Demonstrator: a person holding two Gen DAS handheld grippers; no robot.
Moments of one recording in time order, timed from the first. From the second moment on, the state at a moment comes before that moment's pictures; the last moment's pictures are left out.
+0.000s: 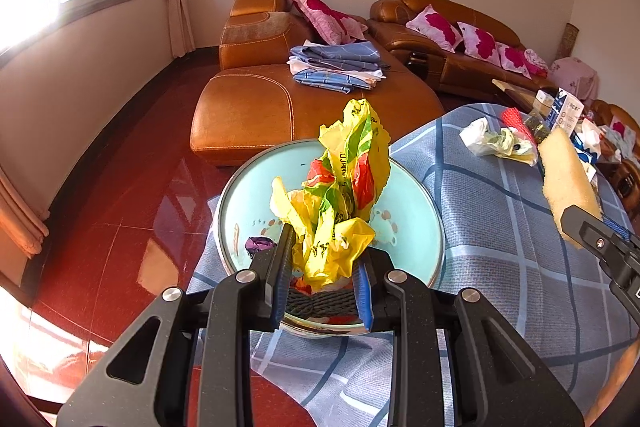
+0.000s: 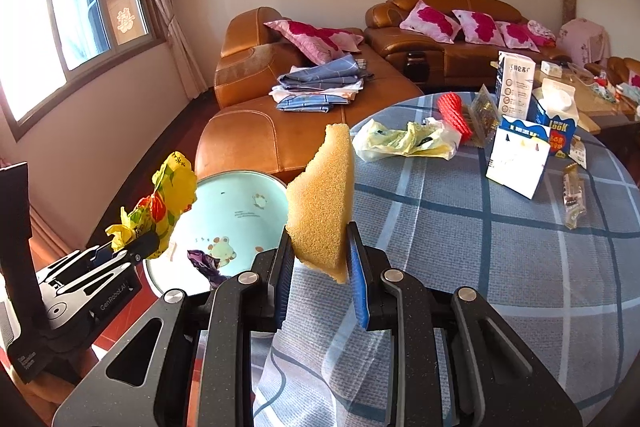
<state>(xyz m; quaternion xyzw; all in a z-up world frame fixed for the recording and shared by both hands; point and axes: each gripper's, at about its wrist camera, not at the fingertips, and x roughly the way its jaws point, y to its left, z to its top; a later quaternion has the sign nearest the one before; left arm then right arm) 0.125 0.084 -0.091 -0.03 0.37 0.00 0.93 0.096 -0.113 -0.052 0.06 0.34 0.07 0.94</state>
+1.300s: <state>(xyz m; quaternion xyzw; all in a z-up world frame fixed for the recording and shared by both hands) 0.174 0.115 -0.133 -0.05 0.43 0.05 0.90 0.175 -0.033 -0.106 0.01 0.42 0.13 0.90</state>
